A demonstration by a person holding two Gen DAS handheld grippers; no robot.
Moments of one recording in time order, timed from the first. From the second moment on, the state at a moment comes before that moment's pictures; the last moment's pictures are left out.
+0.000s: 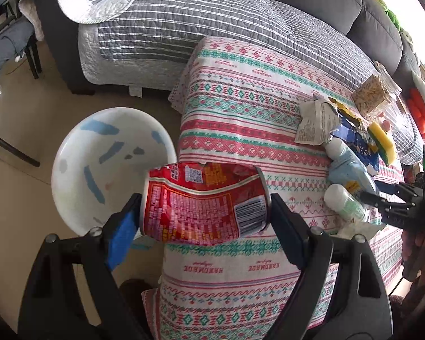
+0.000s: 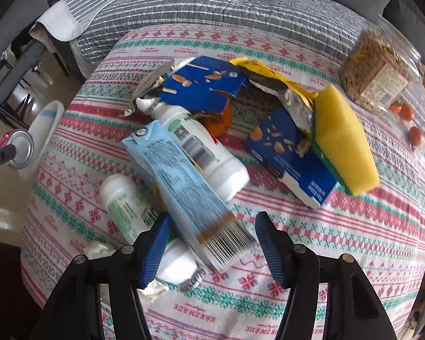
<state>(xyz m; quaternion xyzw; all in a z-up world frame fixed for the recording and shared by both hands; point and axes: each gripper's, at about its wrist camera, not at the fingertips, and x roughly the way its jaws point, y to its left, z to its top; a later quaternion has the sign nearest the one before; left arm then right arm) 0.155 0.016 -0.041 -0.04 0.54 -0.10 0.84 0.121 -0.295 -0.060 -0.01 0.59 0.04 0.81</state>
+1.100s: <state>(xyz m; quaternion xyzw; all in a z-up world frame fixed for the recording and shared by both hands) 0.156 0.053 -0.031 -0.06 0.51 -0.03 0.86 0.125 -0.267 0.016 0.09 0.50 0.09 0.86</state>
